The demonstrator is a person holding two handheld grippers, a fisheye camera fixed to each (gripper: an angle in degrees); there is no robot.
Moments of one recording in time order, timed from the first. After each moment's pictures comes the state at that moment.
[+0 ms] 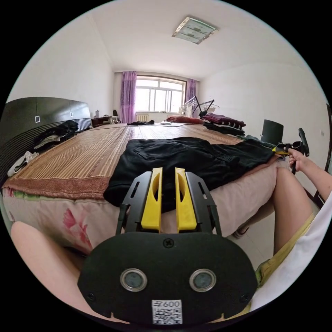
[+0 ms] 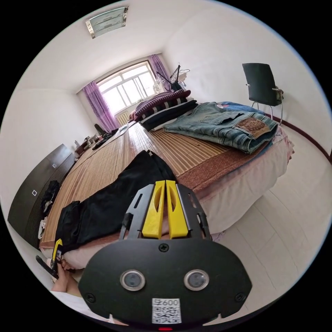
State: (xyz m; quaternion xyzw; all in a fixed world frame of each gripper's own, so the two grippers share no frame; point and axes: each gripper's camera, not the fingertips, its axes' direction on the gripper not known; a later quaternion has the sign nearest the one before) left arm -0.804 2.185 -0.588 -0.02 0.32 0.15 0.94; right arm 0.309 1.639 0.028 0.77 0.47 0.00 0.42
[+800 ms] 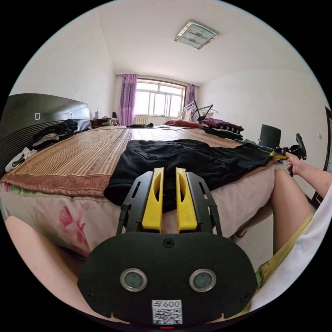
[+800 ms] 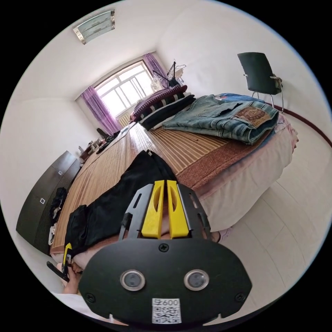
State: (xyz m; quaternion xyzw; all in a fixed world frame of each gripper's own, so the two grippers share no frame) left arm -0.833 2.158 -0.490 -0.01 0.33 0.14 0.93; right arm 0.262 1.666 0.006 0.80 0.41 -0.03 0.44
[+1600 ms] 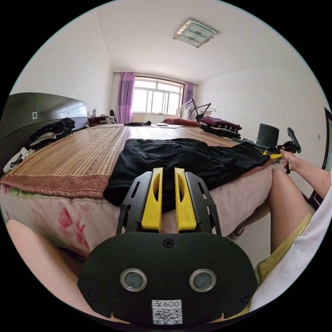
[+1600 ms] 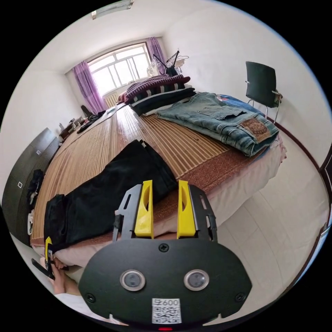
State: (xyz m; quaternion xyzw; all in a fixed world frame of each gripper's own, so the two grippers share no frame) left arm -0.835 2.134 -0.479 -0.02 0.34 0.14 0.93; right arm 0.291 1.553 -0.044 0.73 0.52 0.06 0.43
